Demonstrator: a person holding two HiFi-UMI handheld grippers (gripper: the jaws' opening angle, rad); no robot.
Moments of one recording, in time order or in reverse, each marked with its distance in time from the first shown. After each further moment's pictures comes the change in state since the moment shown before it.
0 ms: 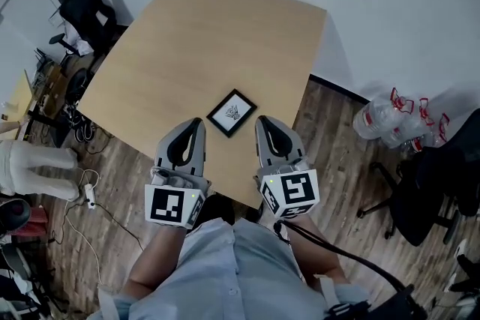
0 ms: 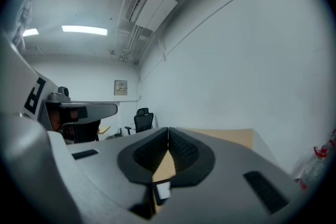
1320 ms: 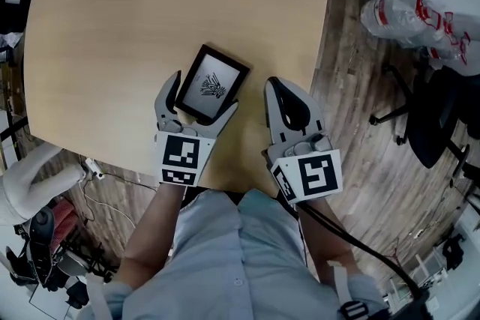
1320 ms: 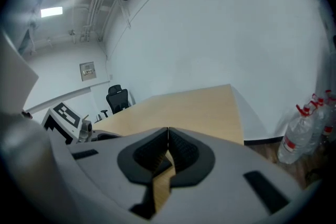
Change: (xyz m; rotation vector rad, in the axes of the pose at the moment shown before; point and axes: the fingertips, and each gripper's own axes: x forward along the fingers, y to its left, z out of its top) left arm 0.114 -0.024 -0.261 -0.051 0.695 -0.409; right arm 0.062 -0.082 -0.124 0.200 0.295 -0.224
